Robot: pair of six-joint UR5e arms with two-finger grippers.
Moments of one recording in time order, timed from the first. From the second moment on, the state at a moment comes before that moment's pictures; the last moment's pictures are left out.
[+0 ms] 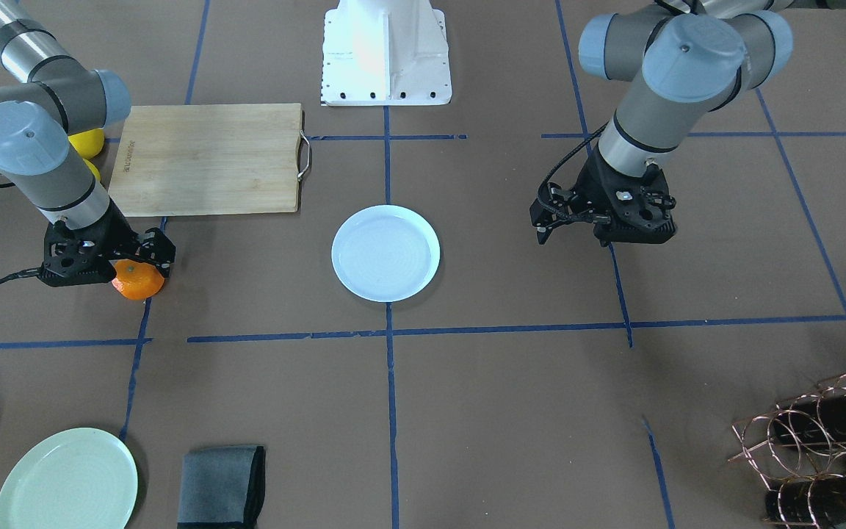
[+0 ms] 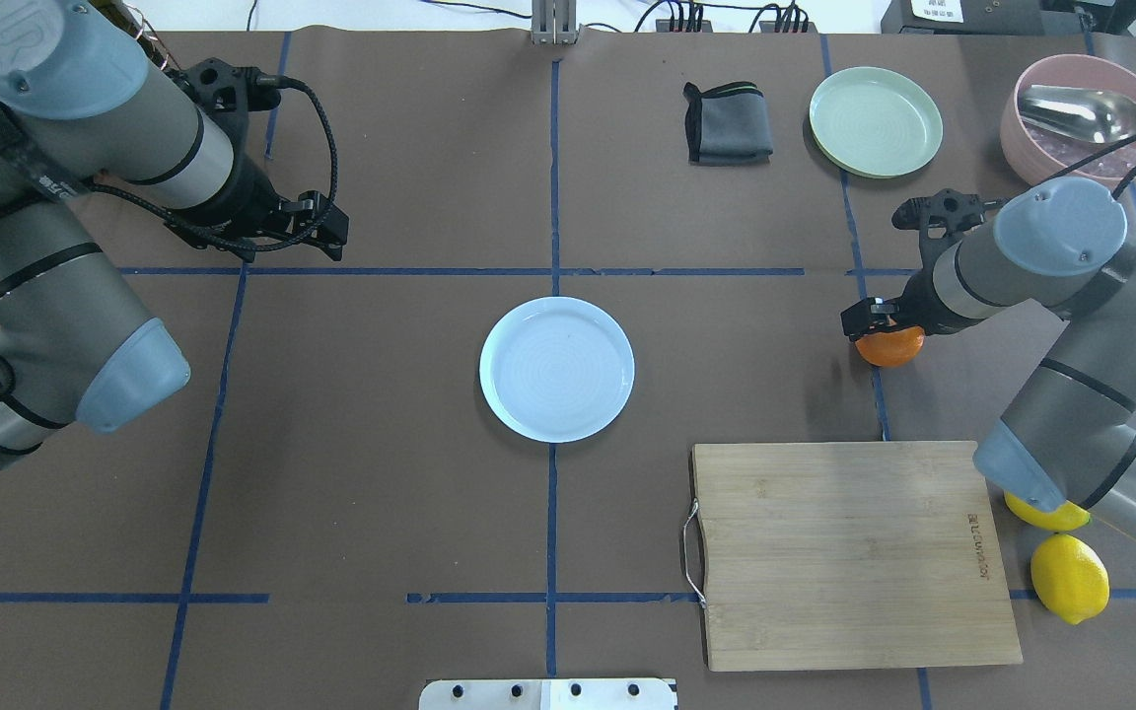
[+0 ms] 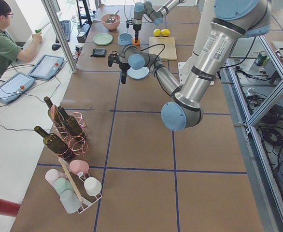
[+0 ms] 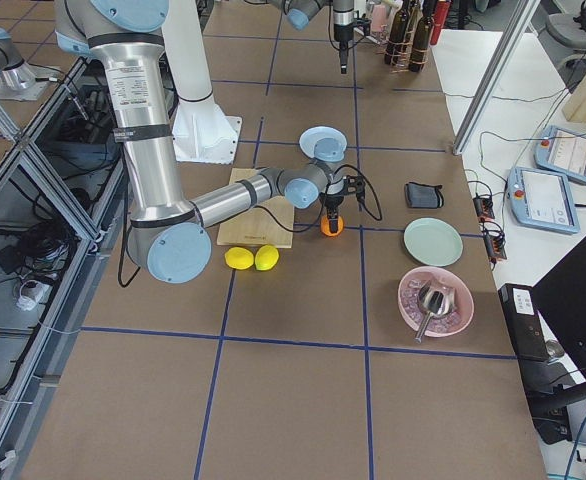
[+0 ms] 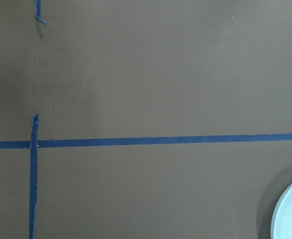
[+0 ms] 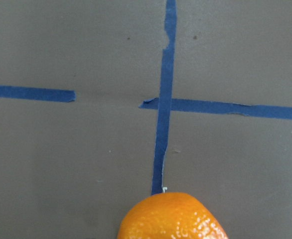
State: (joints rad) left arm -0.84 -2.06 -1.81 -1.63 -2.09 -0.98; right arm 0.79 -1.38 1.68 -1.19 1.98 0.92
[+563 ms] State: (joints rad) left arm -0.84 -2.06 -1.81 -1.63 -2.08 -0.98; right arm 0.79 -1.36 1.66 -1.20 1.98 0.92
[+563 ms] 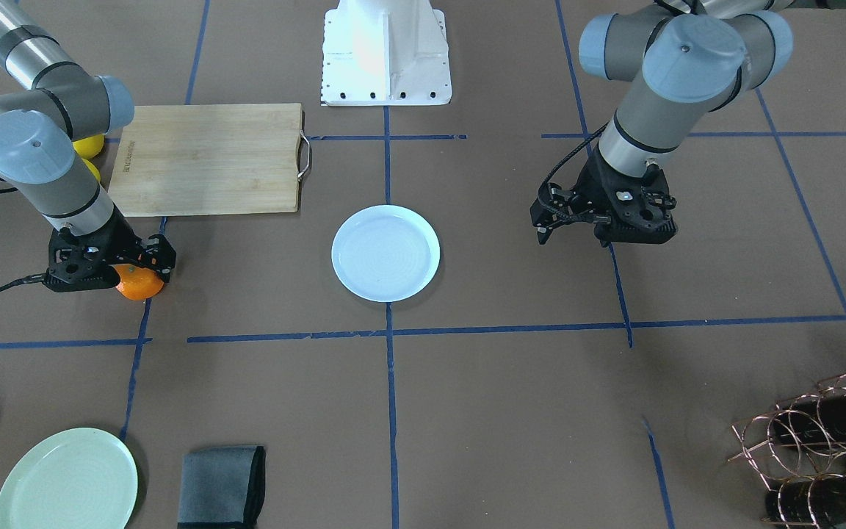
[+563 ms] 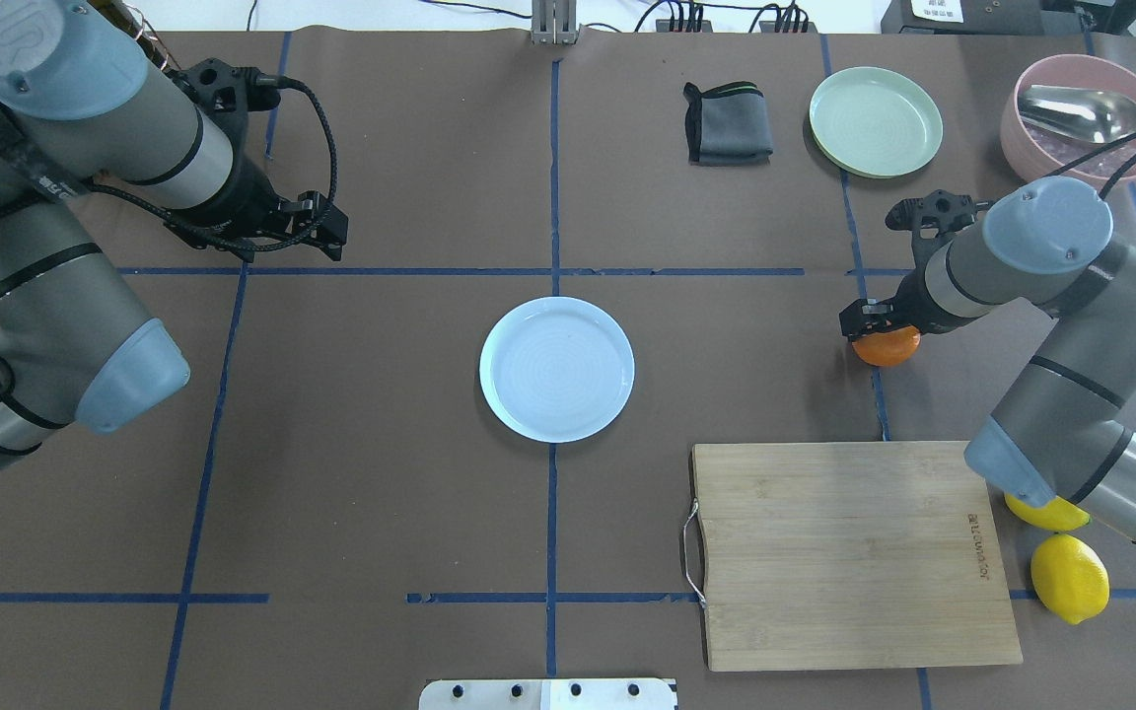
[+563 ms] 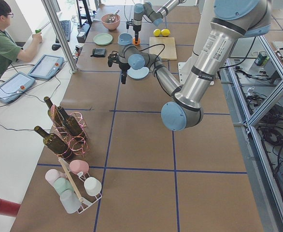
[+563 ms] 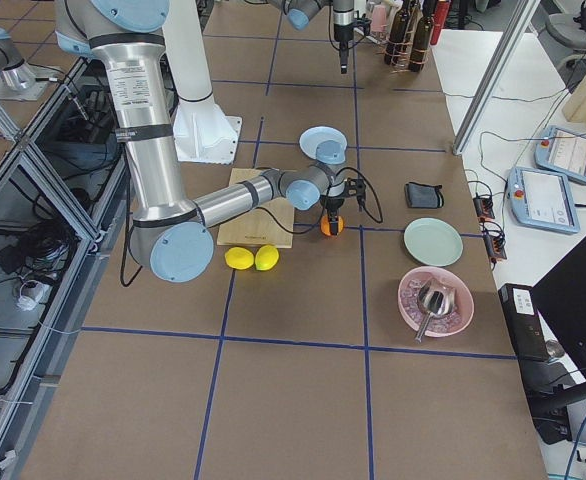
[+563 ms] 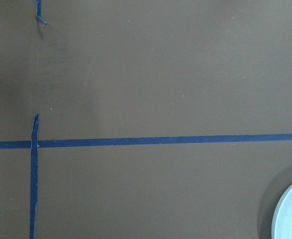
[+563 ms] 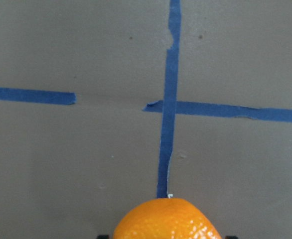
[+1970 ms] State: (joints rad) left arm -1.00 -1.95 -1.88 -1.54 -2.09 -0.63; right arm 0.61 -0.88 1.61 -1.48 1.86 1.11
